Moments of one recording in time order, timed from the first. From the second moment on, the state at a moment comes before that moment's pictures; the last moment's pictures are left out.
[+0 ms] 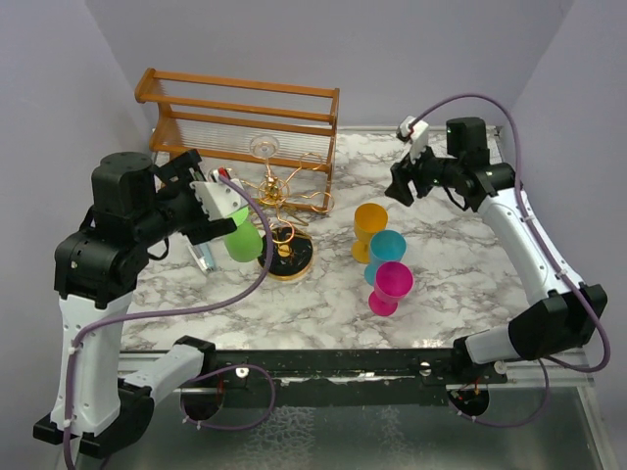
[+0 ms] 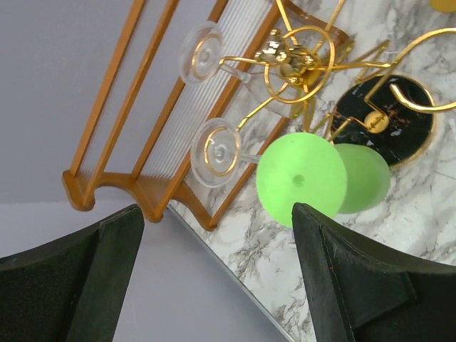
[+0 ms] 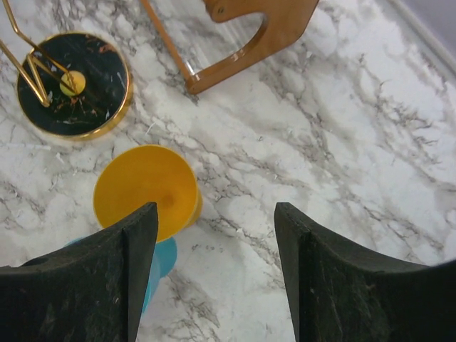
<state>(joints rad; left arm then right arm) -0.27 1.01 1.73 -1.22 0.31 0.95 0.23 1.41 1.44 -0.66 -0.52 -0.43</state>
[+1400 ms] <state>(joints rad) -0.26 1.15 1.72 -0.93 0.14 0.67 0.38 1.64 1.53 -0.67 -0.17 -0.42</state>
